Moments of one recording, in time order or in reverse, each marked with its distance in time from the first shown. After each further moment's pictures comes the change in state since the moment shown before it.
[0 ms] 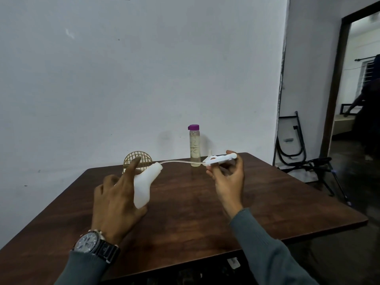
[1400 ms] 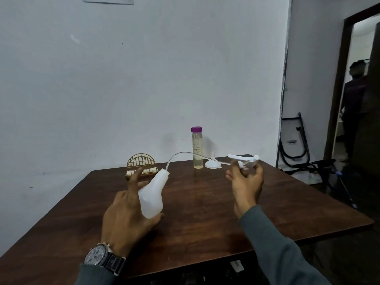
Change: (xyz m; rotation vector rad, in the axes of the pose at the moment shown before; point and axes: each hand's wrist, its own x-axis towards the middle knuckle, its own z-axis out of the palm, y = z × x) left_hand -0.022 0.012 0.003 -0.206 -0.075 -0.060; right_hand 0.017 -0.006 -0.018 0.018 0.331 0.084
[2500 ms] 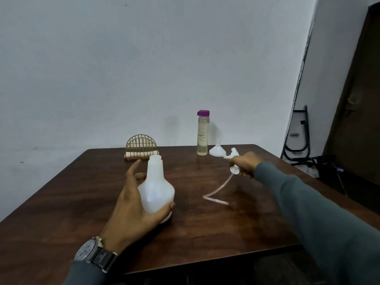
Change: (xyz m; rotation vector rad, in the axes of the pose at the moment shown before) left_hand -0.003 -0.022 0.032 -0.475 -0.076 -0.077; right_hand 0.101 0.015 0.017 -1.320 -0.512 0.293
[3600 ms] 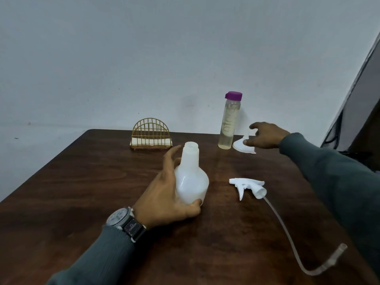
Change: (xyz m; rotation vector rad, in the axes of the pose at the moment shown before) left_hand 0.106 -0.042 0.047 -0.071 -0.302 0.007; right_hand 0.135 -0.075 0.011 -0.612 -0.039 -0.317
